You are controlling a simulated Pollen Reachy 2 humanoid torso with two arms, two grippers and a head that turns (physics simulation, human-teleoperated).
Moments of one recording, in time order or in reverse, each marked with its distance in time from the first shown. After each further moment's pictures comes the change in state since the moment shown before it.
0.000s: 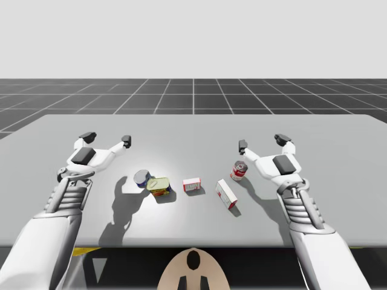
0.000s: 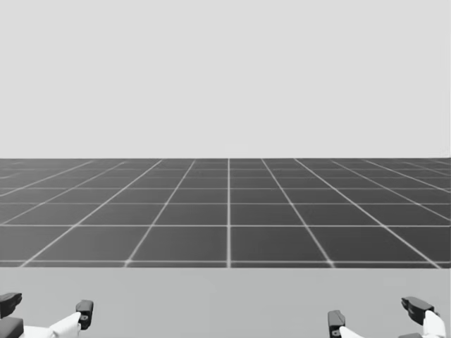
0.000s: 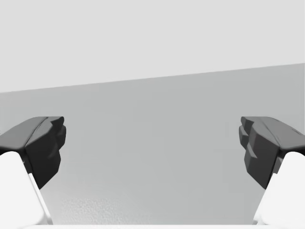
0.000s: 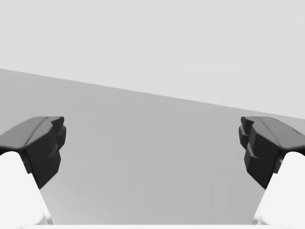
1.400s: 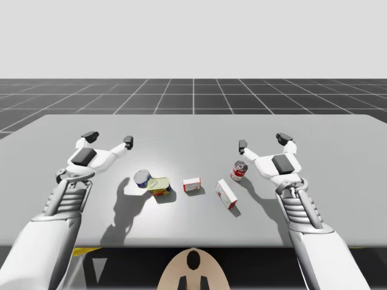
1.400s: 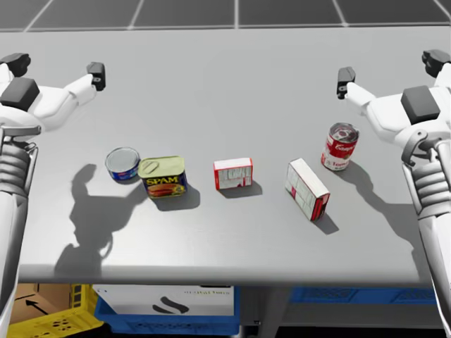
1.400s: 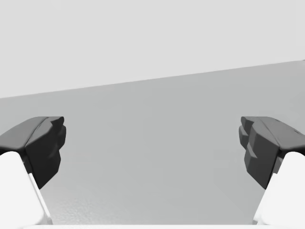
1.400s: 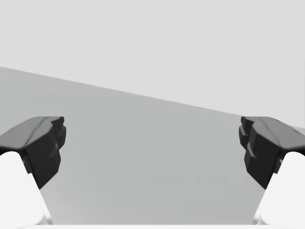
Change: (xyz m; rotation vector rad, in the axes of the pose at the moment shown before) left arm 0.005 -0.006 0.005 -0.050 -0.008 -0.005; right arm 0.001 0.003 -0.001 -0.032 -0.001 0.061
